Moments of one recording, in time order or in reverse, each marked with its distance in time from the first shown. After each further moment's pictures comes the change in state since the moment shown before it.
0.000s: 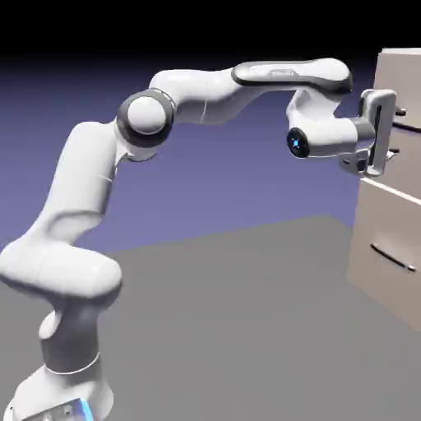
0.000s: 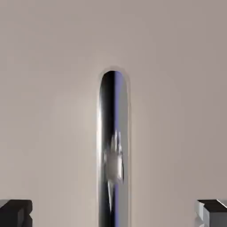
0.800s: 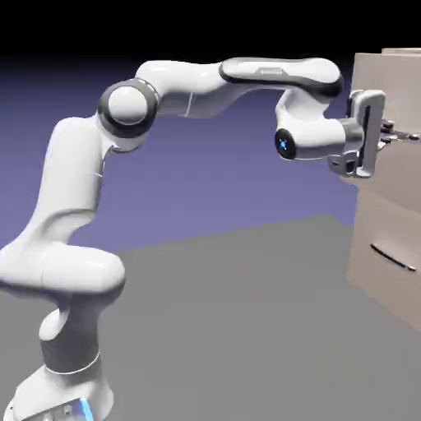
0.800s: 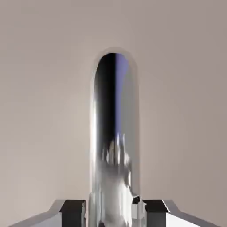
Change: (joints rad) arm 0.349 -0.203 -0.273 -0.362 0.157 -0.090 -0.245
